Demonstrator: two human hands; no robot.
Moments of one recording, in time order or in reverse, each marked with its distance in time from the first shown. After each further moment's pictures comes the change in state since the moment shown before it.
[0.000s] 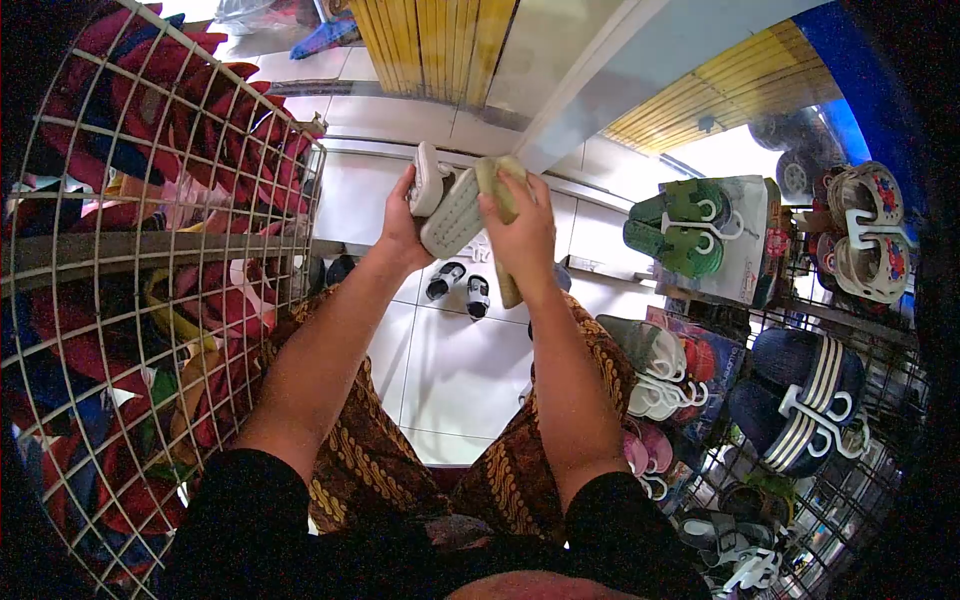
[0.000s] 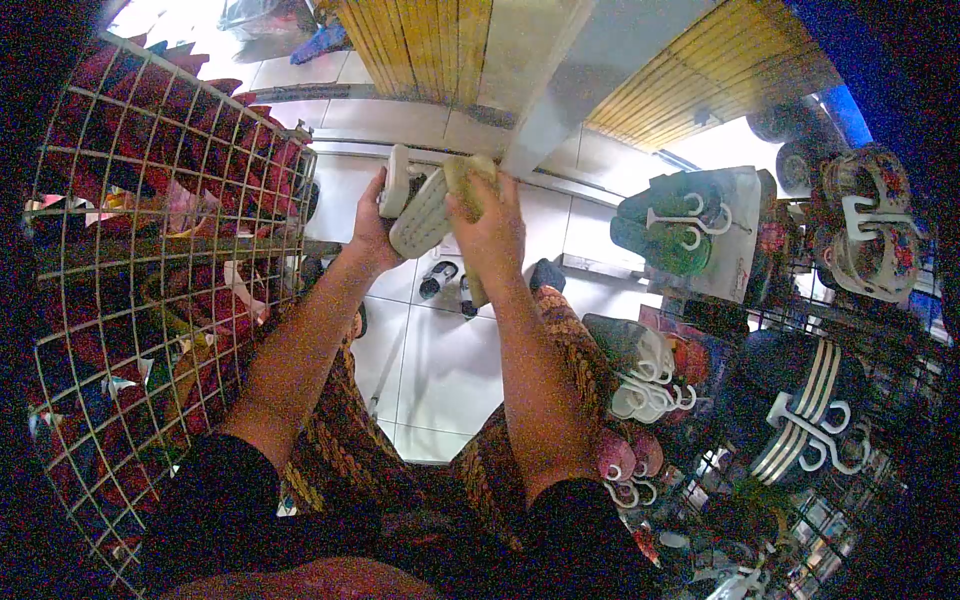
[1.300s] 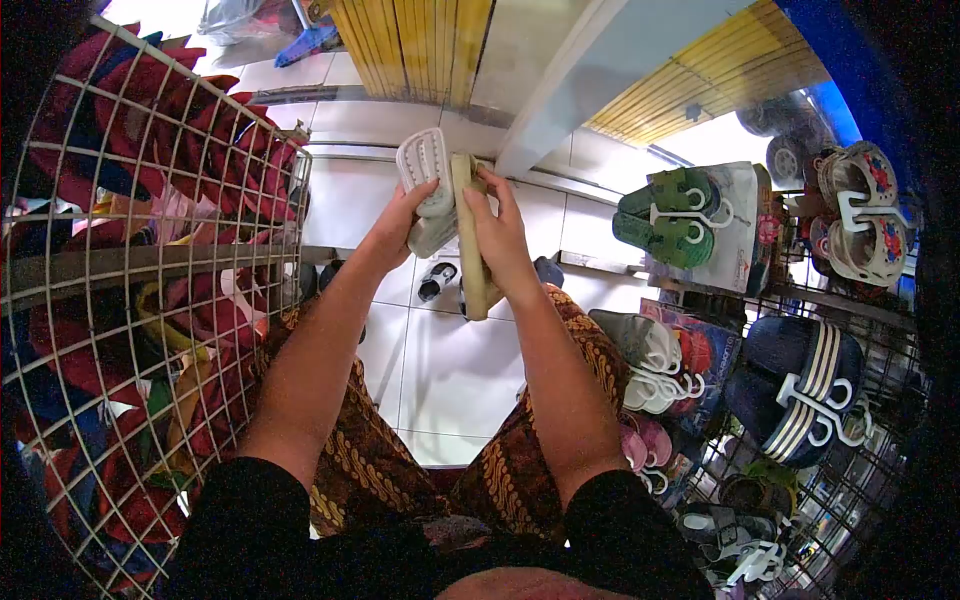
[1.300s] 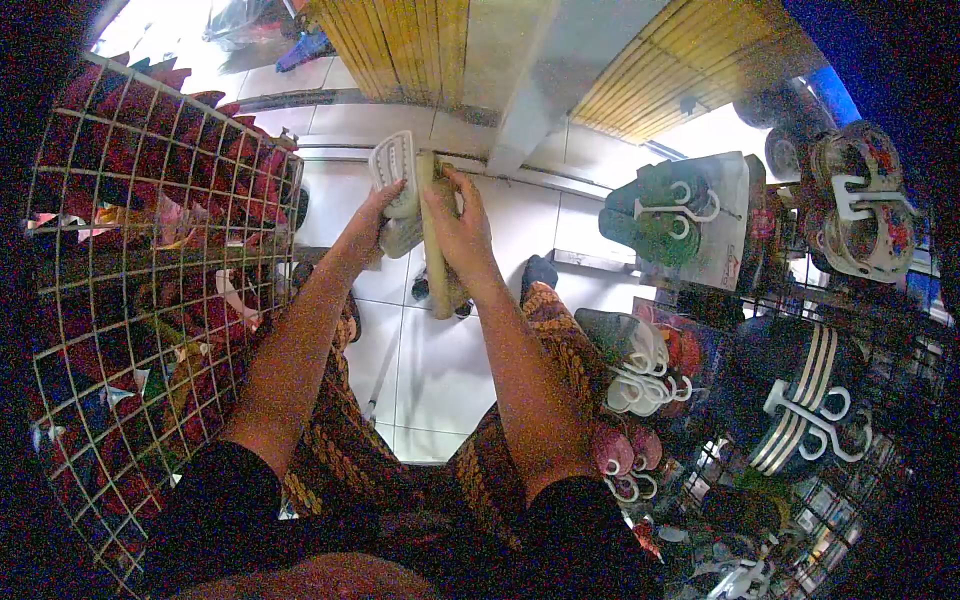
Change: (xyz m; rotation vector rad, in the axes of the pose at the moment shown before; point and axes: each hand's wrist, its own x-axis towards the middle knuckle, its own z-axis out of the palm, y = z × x) left_hand 0.016 -0.001 -0.021 0.410 -0.036 0.170; right_hand -0.003 0.007 0.017 0.751 -0.173 0.408
